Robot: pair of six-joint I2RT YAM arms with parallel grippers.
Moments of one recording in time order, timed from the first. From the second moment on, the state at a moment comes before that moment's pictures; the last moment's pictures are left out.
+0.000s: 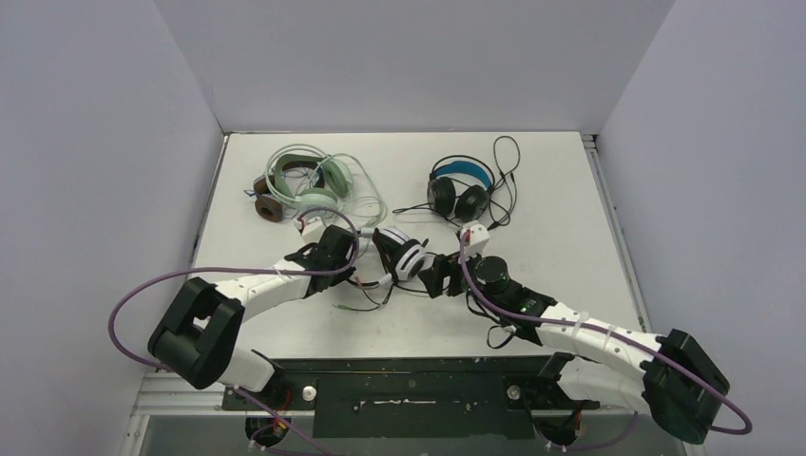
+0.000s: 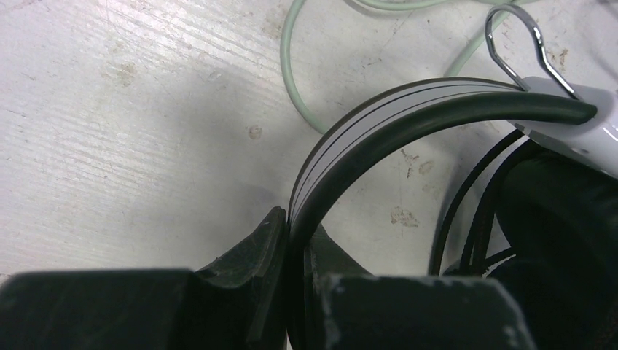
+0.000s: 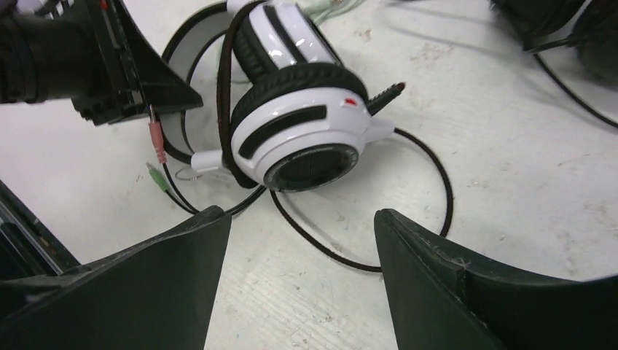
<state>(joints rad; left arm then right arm) -0.57 1.44 0.68 -0.21 -0.38 -1.00 0.85 1.10 0.44 0.29 0.12 0.38</state>
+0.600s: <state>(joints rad) -0.57 1.22 1.05 -0.54 -0.35 -0.88 0.65 0.78 0.41 0.19 0.07 0.30</state>
